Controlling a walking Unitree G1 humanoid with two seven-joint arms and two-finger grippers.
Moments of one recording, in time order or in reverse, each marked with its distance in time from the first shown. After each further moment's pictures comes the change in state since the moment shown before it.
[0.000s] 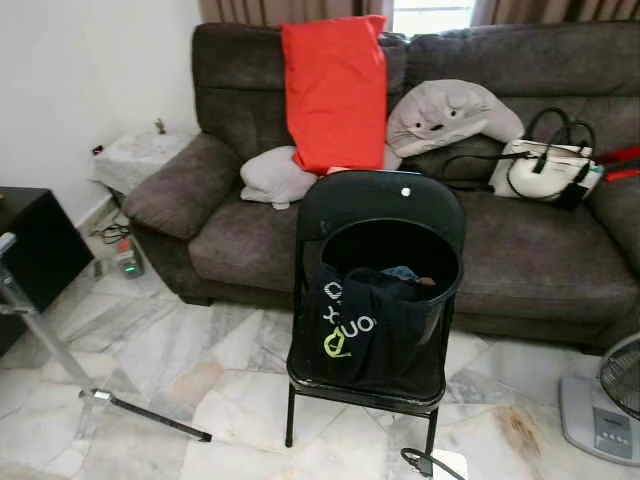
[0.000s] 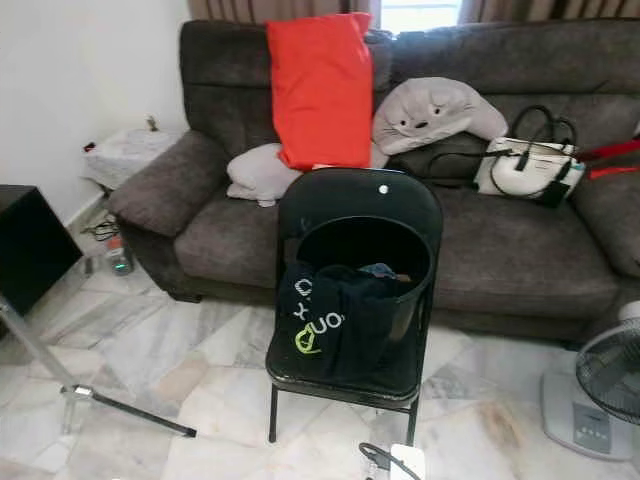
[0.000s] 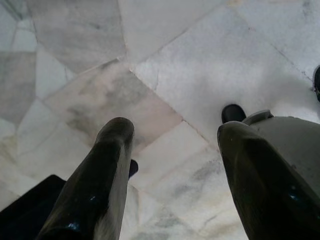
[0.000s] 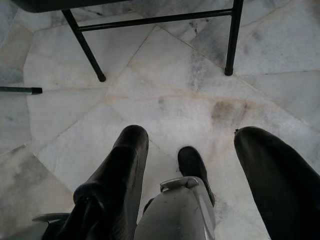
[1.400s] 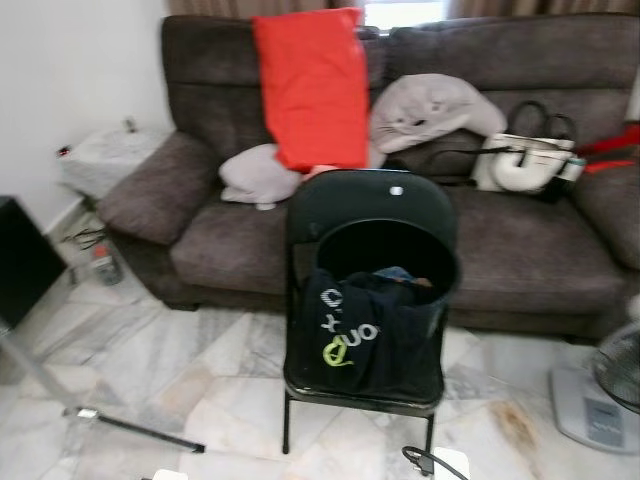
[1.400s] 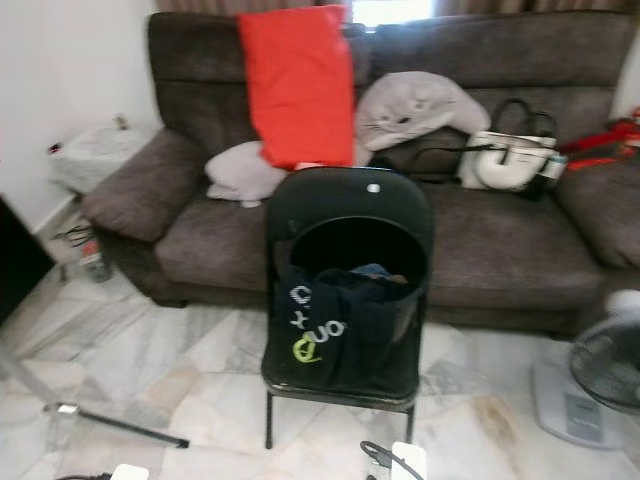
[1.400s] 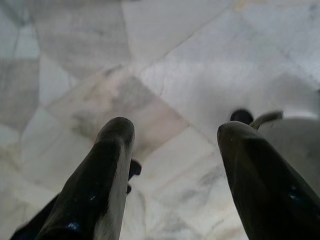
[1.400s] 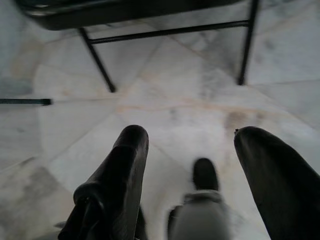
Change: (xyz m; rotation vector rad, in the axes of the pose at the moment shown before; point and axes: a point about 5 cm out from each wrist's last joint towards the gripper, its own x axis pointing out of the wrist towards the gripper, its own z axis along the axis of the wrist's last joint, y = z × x) left arm 0.000 -0.003 -0.001 -0.004 0.006 -0.011; right arm 0.001 0.004 0.006 -0.001 -0.031 0.011
